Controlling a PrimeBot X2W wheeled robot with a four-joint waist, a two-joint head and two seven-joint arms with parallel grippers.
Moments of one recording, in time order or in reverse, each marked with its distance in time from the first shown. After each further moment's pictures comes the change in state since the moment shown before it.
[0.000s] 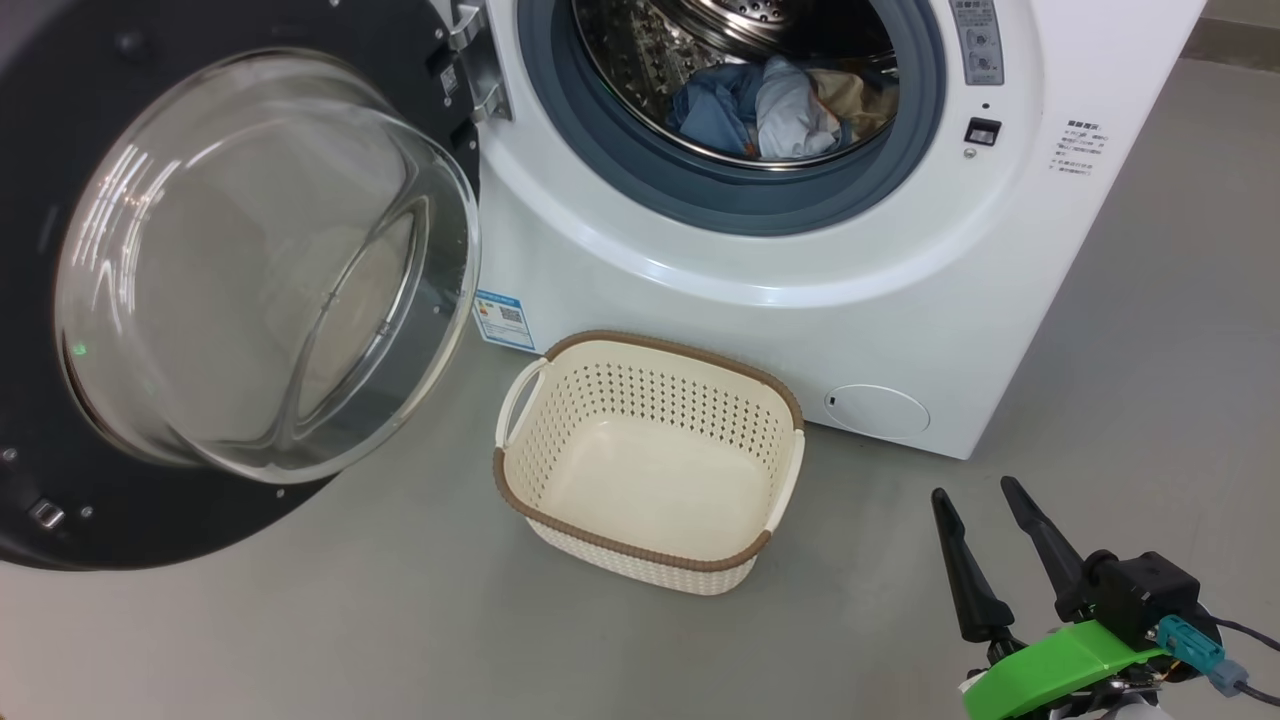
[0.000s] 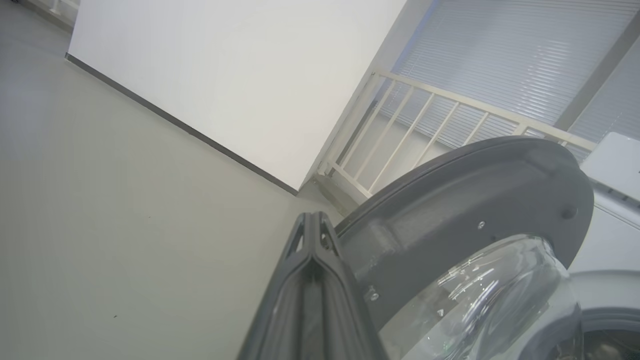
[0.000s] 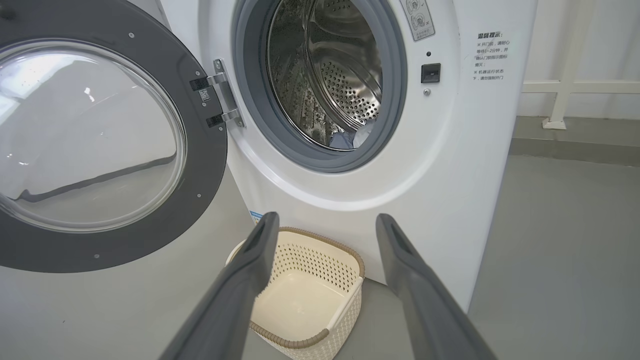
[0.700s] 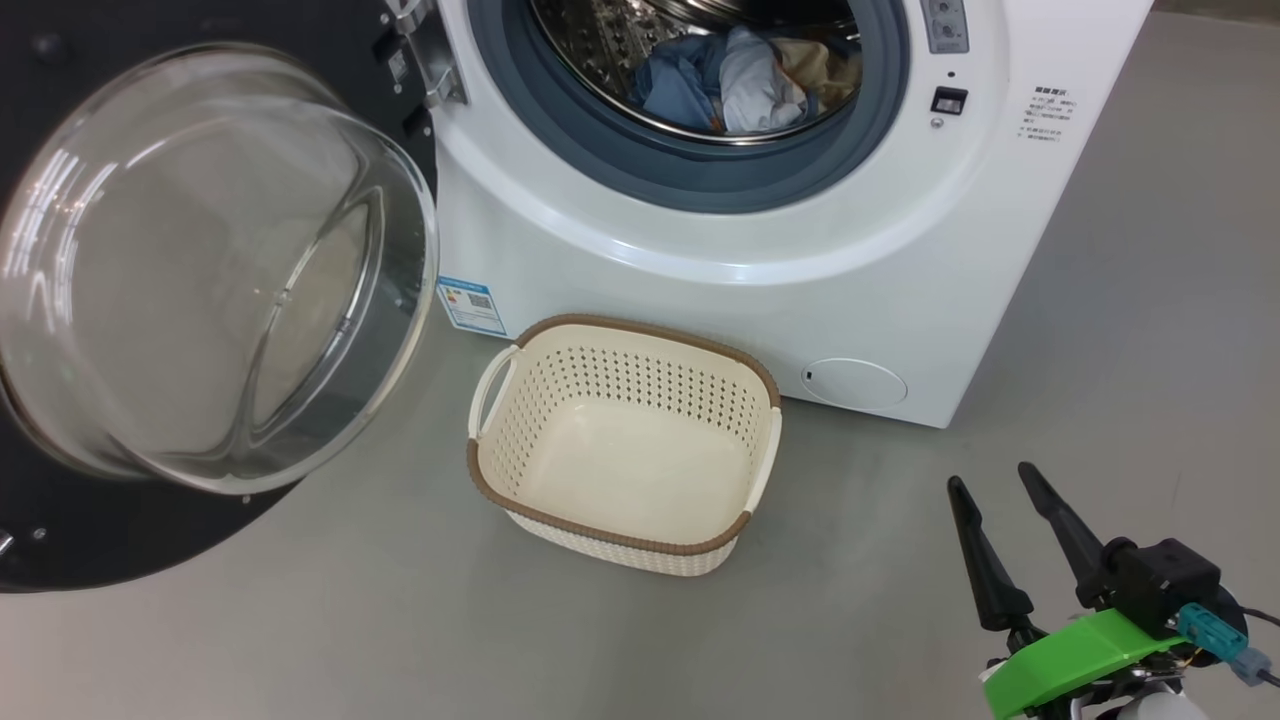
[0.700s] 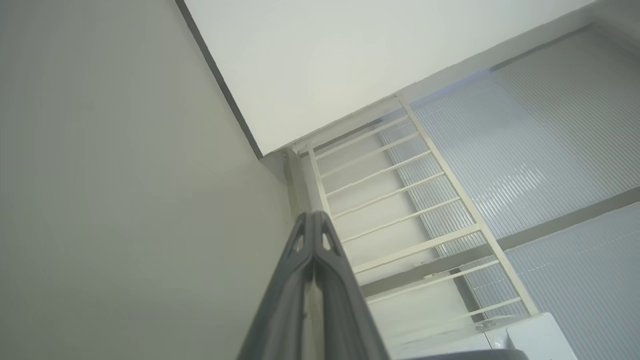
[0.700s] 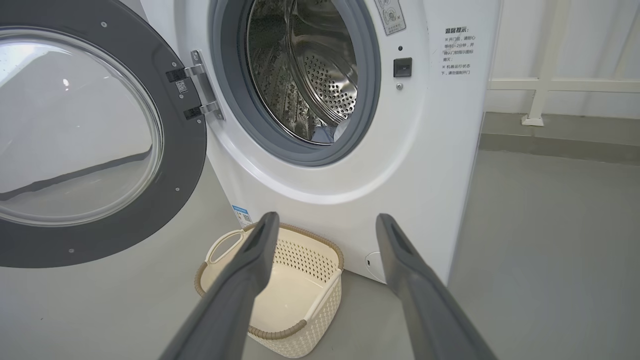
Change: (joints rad) left arm -0.394 0.321 0.247 0.466 -0.499 -0.036 0.337; right arm -0.003 -0.036 0.001 -0.031 0.000 0.000 0.019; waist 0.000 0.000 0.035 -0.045
